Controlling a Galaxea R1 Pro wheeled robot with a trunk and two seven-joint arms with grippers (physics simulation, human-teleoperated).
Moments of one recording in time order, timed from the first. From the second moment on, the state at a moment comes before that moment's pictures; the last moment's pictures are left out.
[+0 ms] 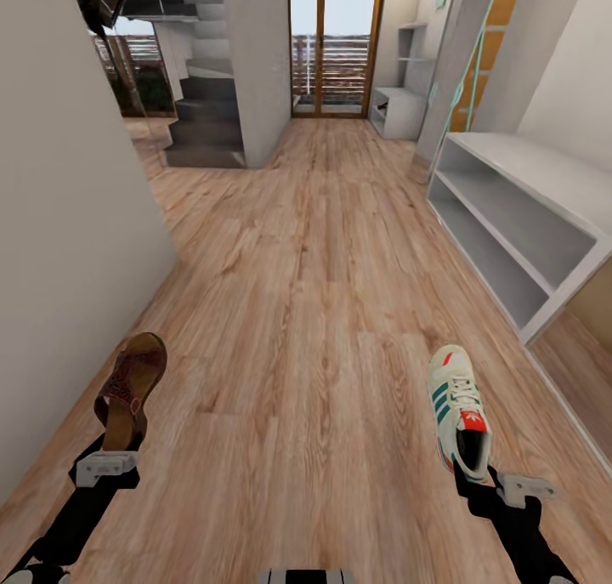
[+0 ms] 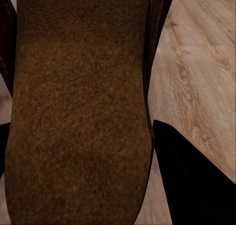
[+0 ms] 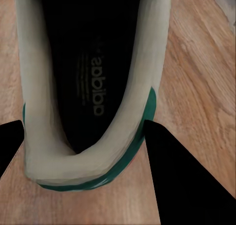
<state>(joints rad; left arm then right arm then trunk) 0.01 0.21 0.16 -1.40 0.19 -0.21 -0.18 0.03 0.04 -0.33 -1.49 0.09 0.09 0.12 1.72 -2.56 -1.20</state>
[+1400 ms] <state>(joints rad) 0.01 0.17 0.15 -1.35 0.06 -0.25 -0.05 0.02 0.04 -0.23 -1.37 0.24 0.08 -0.13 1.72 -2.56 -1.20</state>
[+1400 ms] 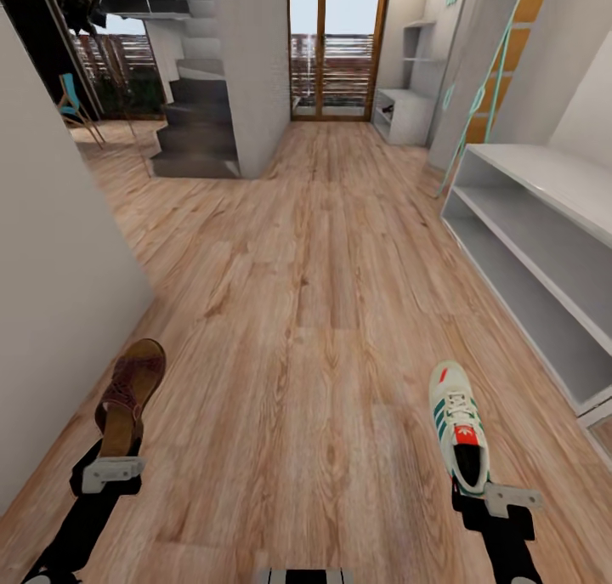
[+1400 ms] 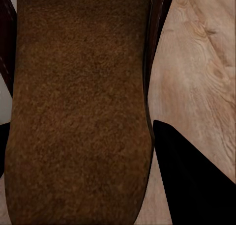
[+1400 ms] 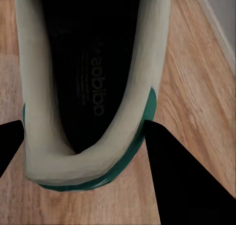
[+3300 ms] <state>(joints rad) 0.00 0.06 0.14 -1.29 -0.34 -0.27 0.14 0.02 0.04 -0.22 -1.32 0.31 0.03 -0.28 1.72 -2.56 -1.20</state>
